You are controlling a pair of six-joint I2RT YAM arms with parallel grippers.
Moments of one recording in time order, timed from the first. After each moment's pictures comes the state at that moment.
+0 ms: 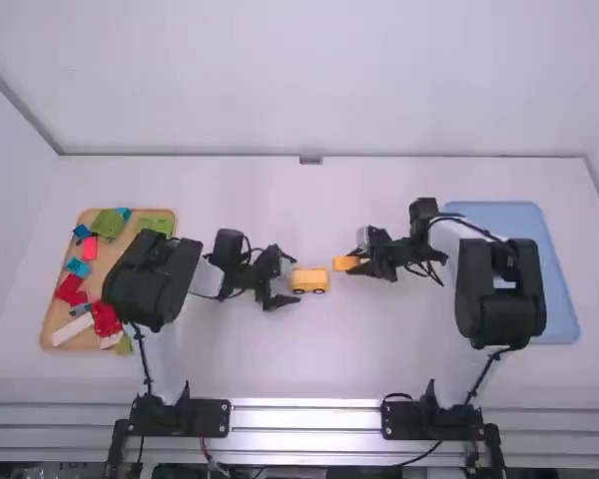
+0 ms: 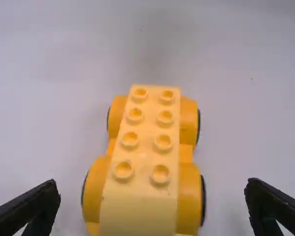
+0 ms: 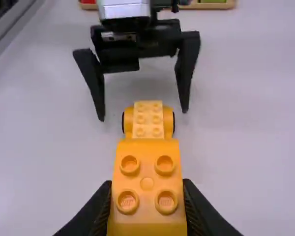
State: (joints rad) left arm -0.19 2.02 0.69 0.46 1.00 0.85; right arm 0.05 1.92 1.08 -0.76 -1.10 -1.61
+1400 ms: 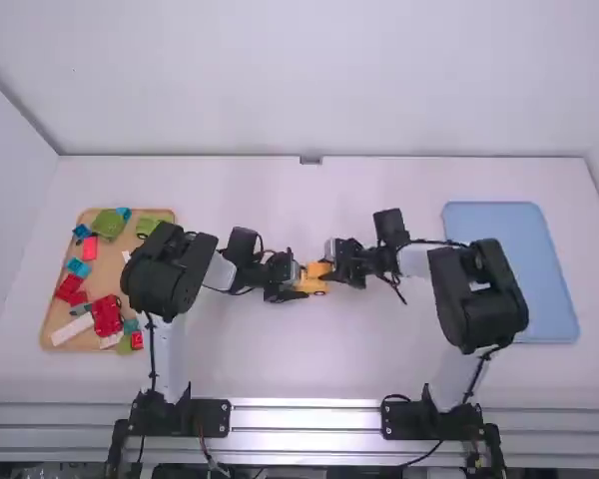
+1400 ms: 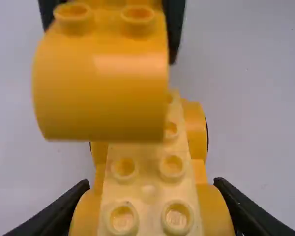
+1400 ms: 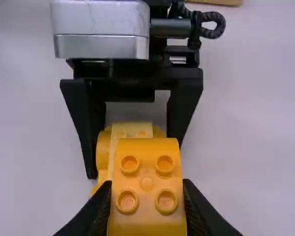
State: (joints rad) left arm -0.25 2.11 0.78 0.41 1.02 0.97; right arm 0.25 1.92 0.86 -0.06 -1.03 -1.16
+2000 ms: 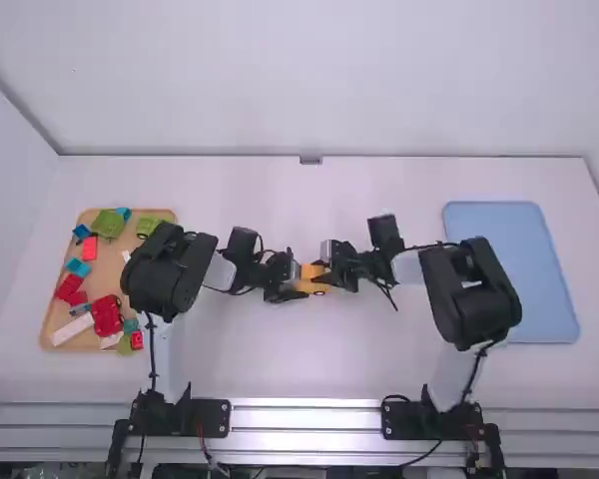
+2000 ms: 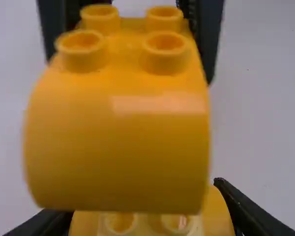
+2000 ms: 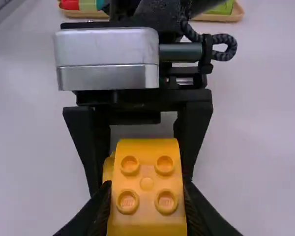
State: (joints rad) left arm -0.25 2.11 0.78 0.41 1.02 0.96; right arm 0.28 1.95 0.81 0.13 -1.09 -1.00
